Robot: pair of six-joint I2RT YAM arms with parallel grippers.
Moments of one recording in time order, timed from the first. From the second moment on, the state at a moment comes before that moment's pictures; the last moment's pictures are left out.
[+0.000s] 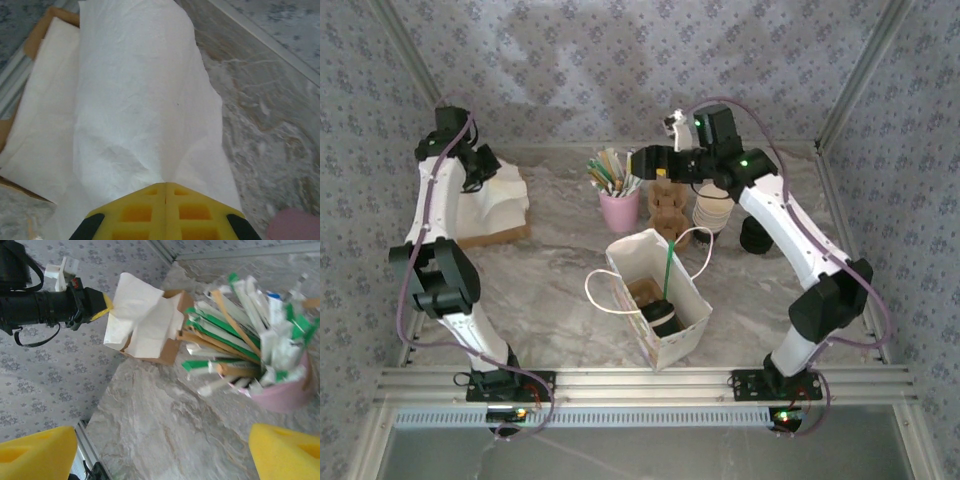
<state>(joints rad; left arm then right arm) 0.12 1.79 1.81 -0.97 0.01 -0.45 0.50 1.67 1.76 -0.63 -0.55 0.46</state>
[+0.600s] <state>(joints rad) -0.13 1.61 1.91 -1.02 0.19 -0.45 0.59 1.86 2.06 -0.52 -0.62 0.62</state>
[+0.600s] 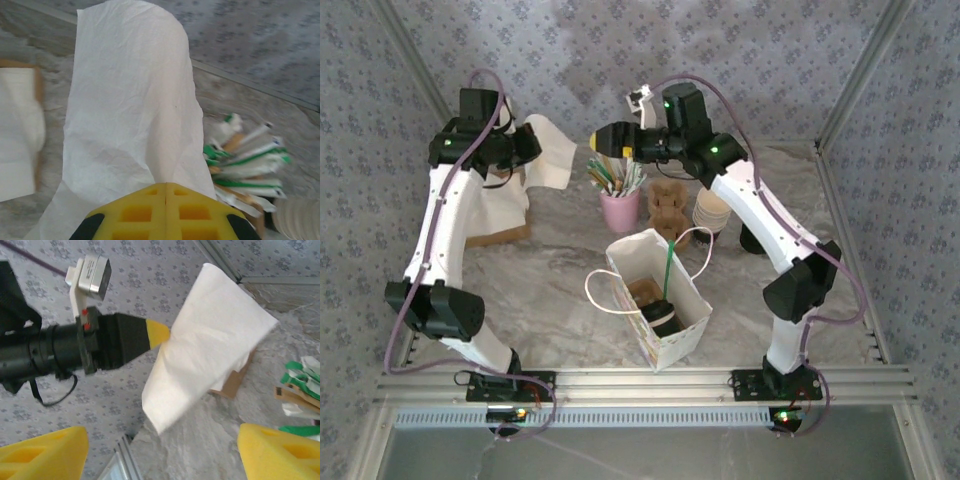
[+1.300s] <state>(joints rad) -0.41 1.40 1.79 -0.85 0.23 -0.33 0.61 2.02 2.23 -0.48 -0.53 0.96</state>
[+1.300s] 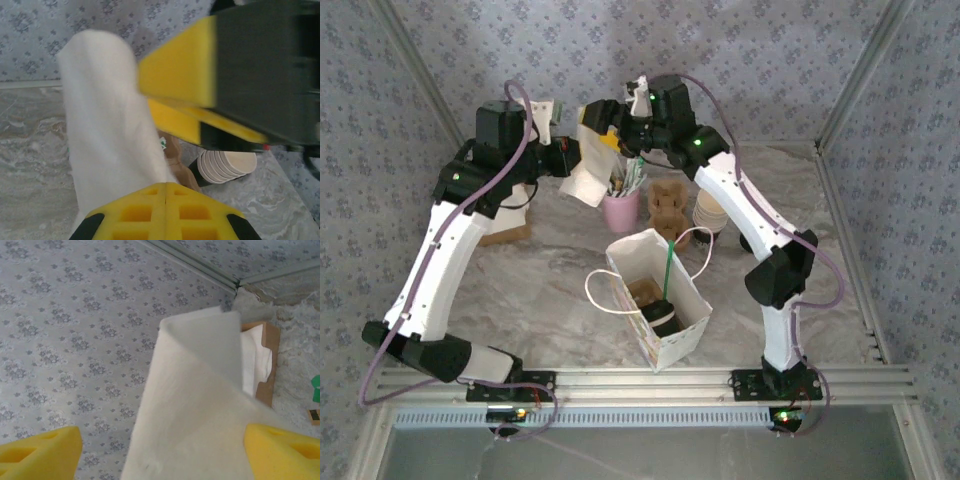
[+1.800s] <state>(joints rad) -0.48 1.39 1.74 -0.80 0.19 -0.26 0.63 2.05 2.25 -0.48 -0.56 1.05</state>
